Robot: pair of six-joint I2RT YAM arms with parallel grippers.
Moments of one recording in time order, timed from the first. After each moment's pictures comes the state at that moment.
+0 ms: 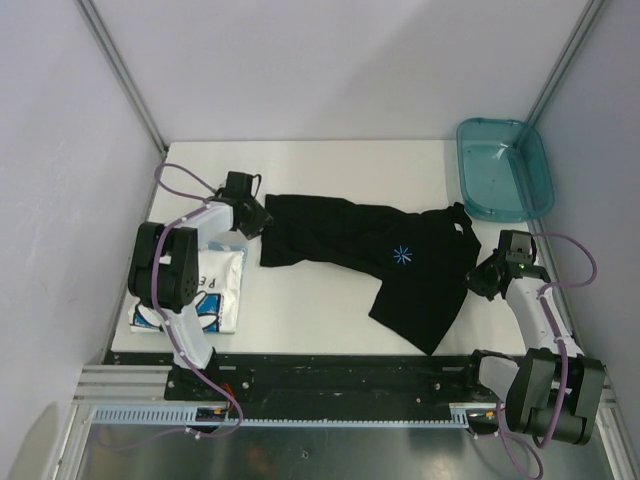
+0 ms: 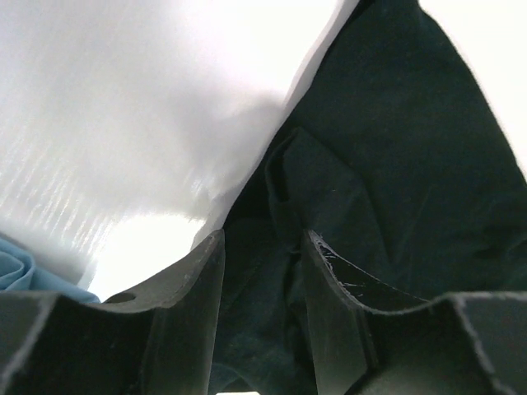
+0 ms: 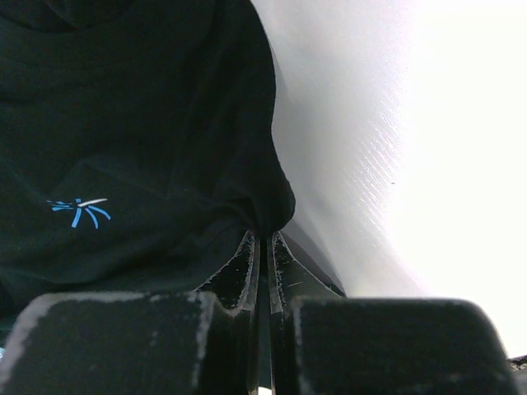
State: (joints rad) left arm -0.18 1.85 1.17 -0.33 -0.06 -0.87; right arm -0.19 1.08 0.62 -0.58 -0.05 0.72
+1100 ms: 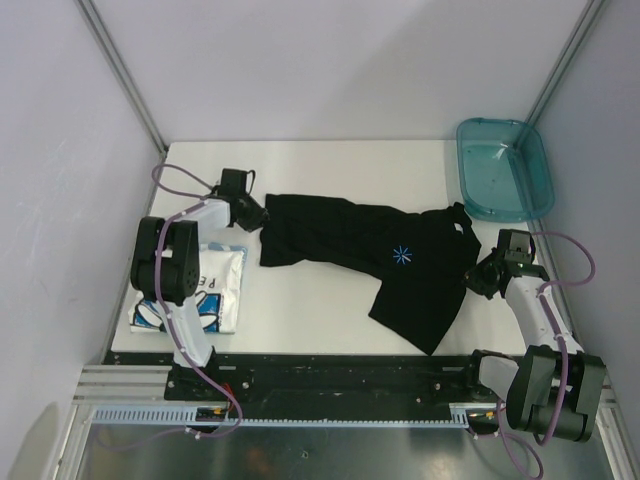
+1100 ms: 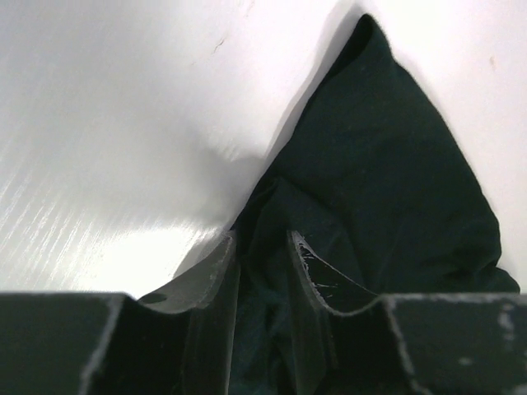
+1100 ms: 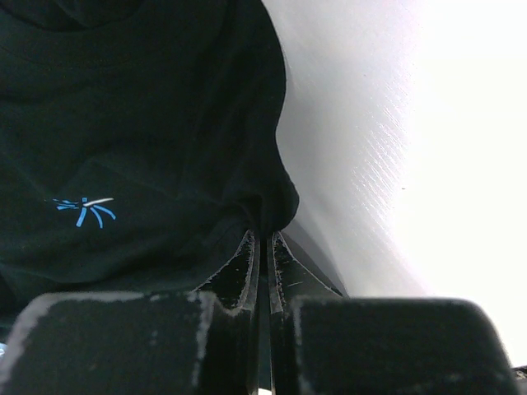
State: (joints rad) left arm -0.13 1.90 1.20 -0.25 0.01 -0.88; right arm -0.18 1.09 0.62 -0.56 -0.06 0.72
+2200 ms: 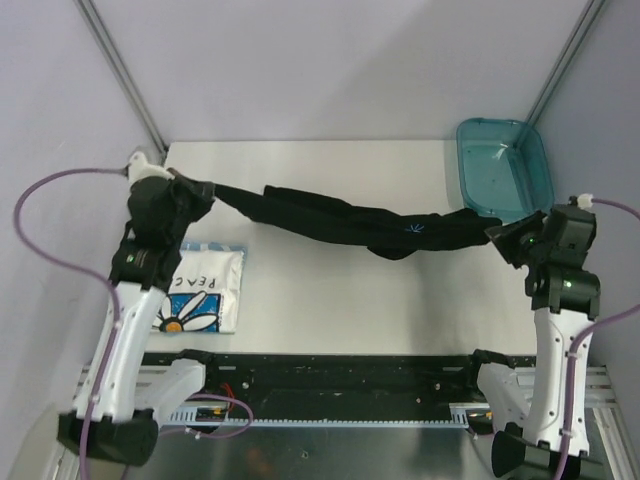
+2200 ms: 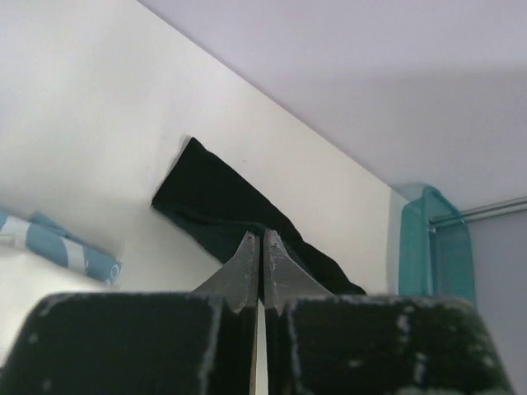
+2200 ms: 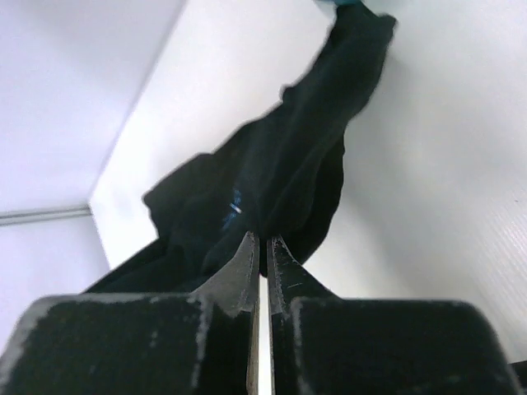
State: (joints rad) left arm -0.13 1.00 1.13 -0.42 -0.13 -0.72; right arm -0.22 0.81 1.04 -0.80 -0.17 0.80
